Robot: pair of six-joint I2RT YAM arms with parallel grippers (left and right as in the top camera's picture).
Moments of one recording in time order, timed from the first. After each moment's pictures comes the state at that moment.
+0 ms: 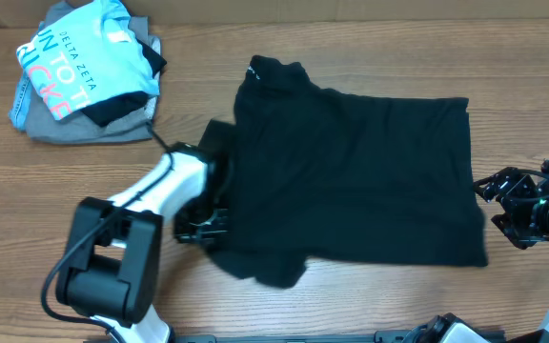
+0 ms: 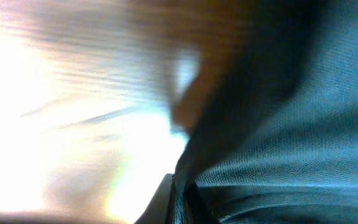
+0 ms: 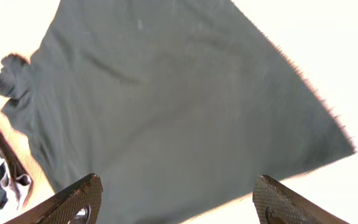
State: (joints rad) left arm -0.25 1.83 1.07 -1.18 0.02 -0.39; right arm -0.65 1.30 1.09 -1.17 -0.47 0.22
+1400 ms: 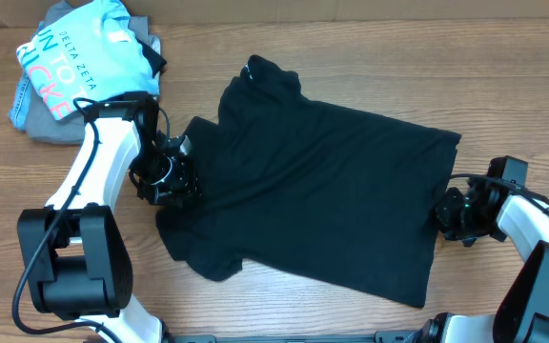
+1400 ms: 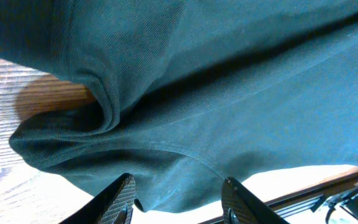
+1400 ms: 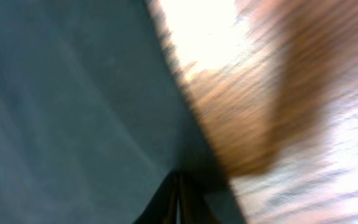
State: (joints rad) left arm 0.02 1.83 1.34 -1.27 0.34 -0.02; right arm -0.38 1.58 0.74 -0.63 -0.32 0.41
